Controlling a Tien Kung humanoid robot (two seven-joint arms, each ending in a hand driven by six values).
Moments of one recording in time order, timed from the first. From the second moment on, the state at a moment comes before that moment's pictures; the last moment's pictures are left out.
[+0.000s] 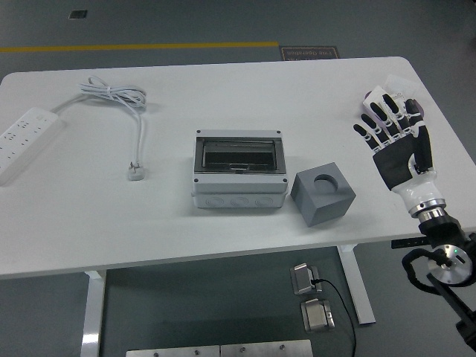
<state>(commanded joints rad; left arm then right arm) -0.12 0.16 -0.88 -0.22 0.83 -0.02 0.27 0.11 -0.43 1.13 1.46 -0.06 0.15 0.40</state>
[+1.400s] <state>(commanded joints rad) -0.11 0.13 -0.85 -0.22 0.77 -0.01 0.26 0.23 -0.51 1.13 1.73 -1.03 -0.48 -0.03</state>
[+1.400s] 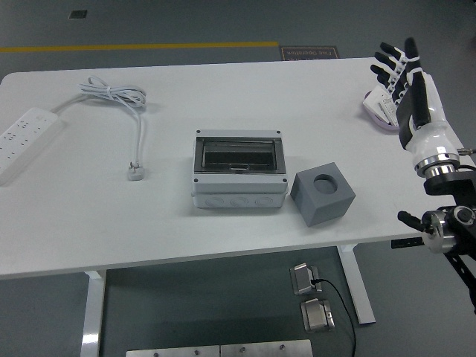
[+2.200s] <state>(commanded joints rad) -0.12 0.13 -0.85 -0.22 0.75 -0.01 0.25 0.26 -0.56 1.14 1.68 -1.92 -0.41 -0.34</state>
